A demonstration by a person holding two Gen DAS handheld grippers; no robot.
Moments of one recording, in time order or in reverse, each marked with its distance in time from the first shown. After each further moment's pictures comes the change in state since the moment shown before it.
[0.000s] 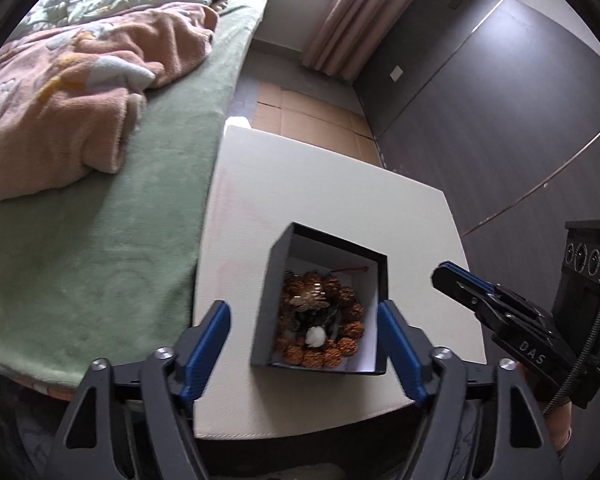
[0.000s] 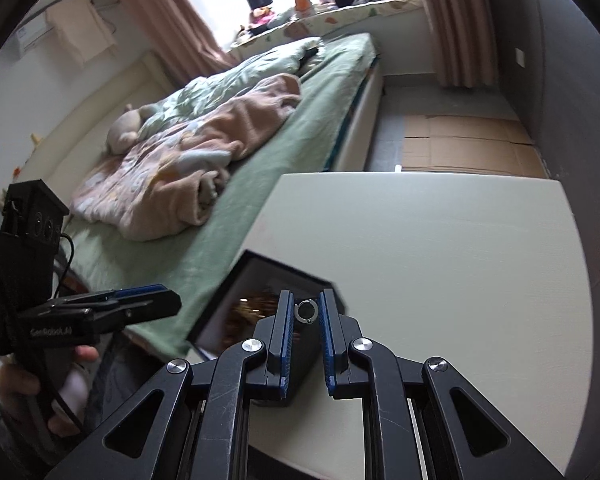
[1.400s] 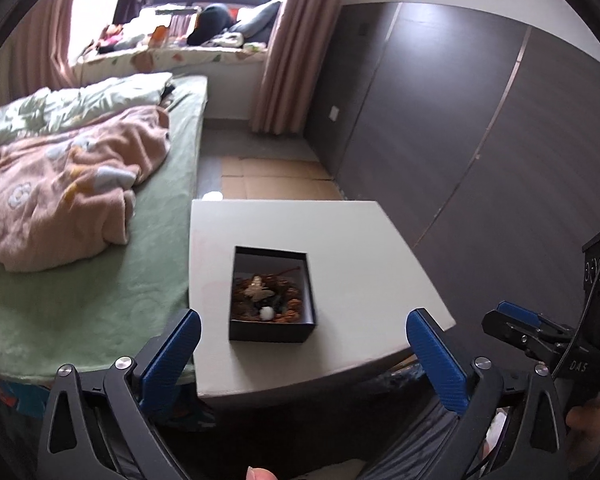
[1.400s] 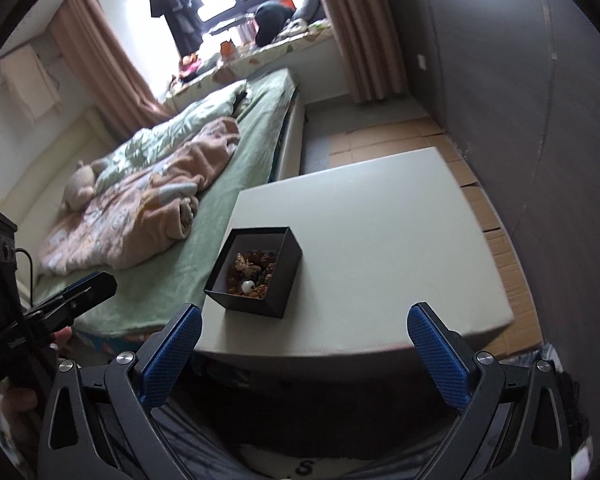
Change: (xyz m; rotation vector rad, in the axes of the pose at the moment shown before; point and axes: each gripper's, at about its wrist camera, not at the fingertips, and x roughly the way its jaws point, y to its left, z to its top) left arm -0.116 -0.075 -0.077 0.299 -0.227 -0.023; right arm -0.169 0.022 -0.102 0.228 -0.170 -0.226
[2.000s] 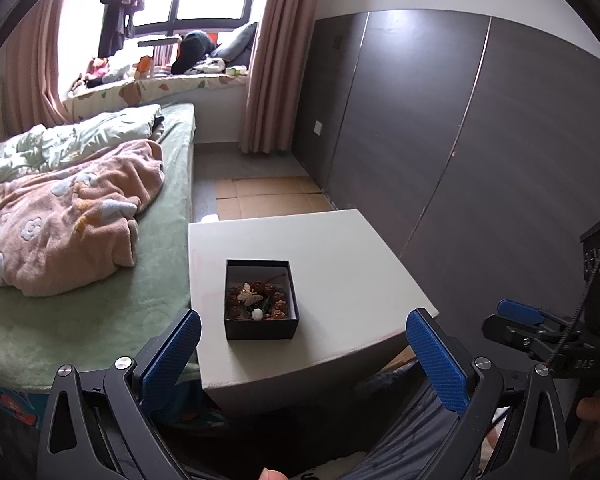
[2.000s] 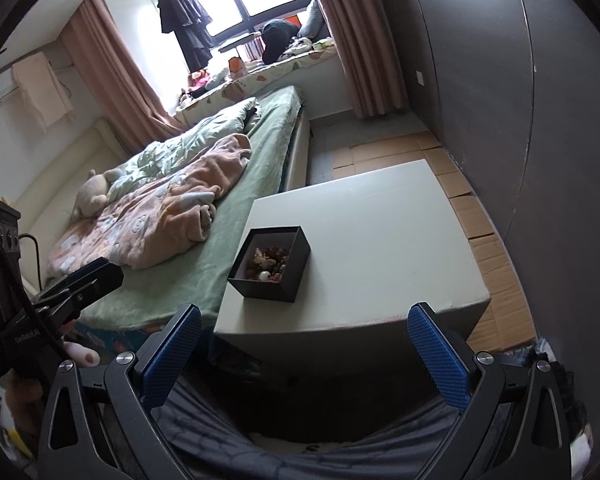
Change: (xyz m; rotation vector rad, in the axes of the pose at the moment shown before) left arm -0.046 -0.024 -0.009 0.084 -0.049 0.000; right arm -0.051 0.008 -0.020 -0.004 -0.027 0.030
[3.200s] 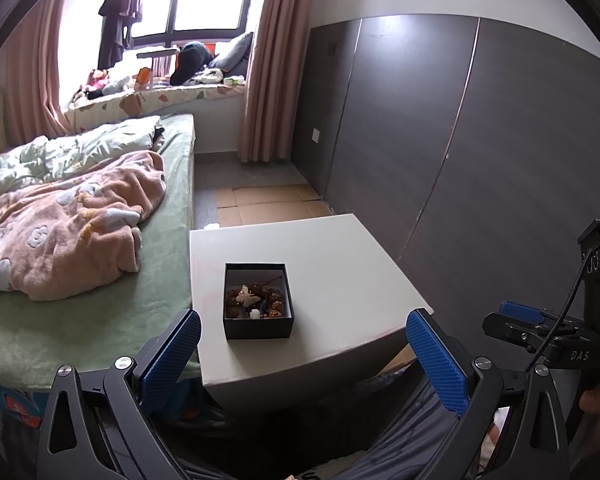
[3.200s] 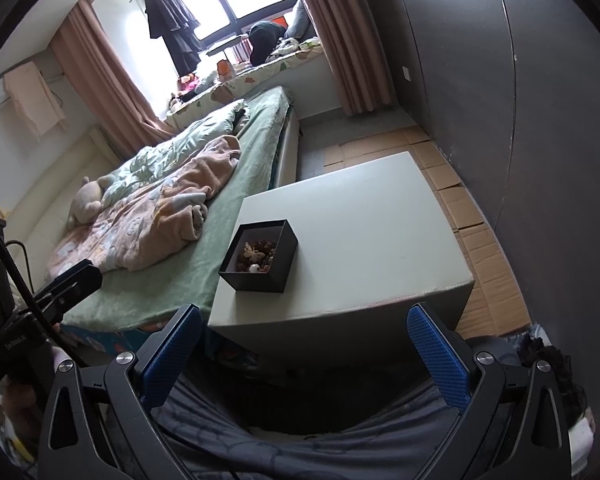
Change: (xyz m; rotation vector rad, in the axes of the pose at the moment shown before) left arm -0.019 -0.009 -0.008 0.029 -0.033 0.010; right arm -0.018 -0.012 -0.016 0.027 -0.010 -0.018
